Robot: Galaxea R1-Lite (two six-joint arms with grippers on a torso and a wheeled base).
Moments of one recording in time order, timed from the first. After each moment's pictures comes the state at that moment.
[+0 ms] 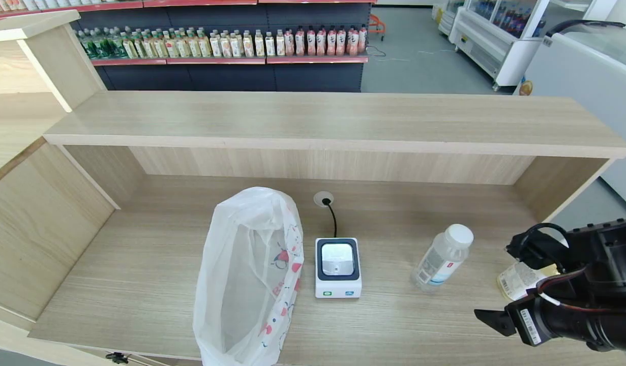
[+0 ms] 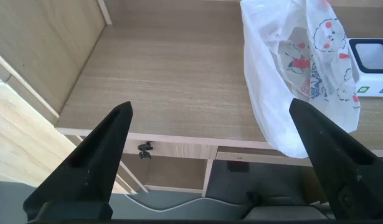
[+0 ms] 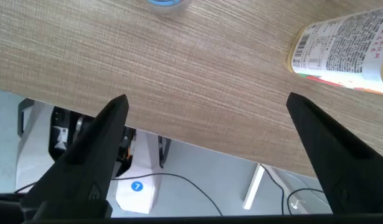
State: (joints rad) left arm 0.00 0.00 0.00 0.00 0.00 0.00; right arm 0.31 1.42 -0.49 -0.14 -0.15 -0.09
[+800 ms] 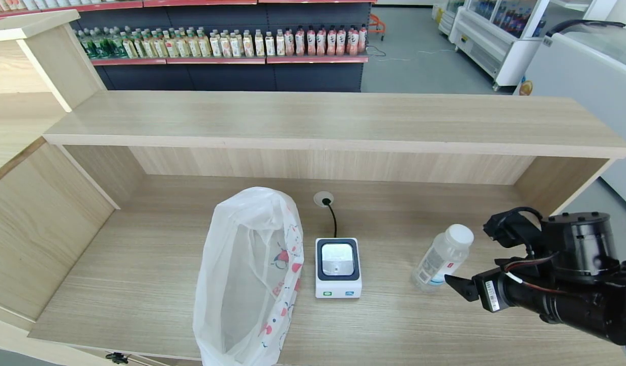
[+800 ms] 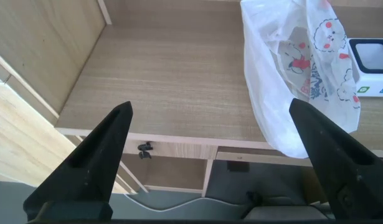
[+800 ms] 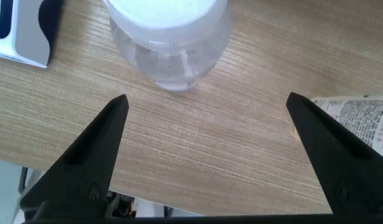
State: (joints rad) left arm 0.00 0.00 0.00 0.00 0.00 0.00; right arm 0.35 1.56 -0.46 -0.54 -0.17 -0.09
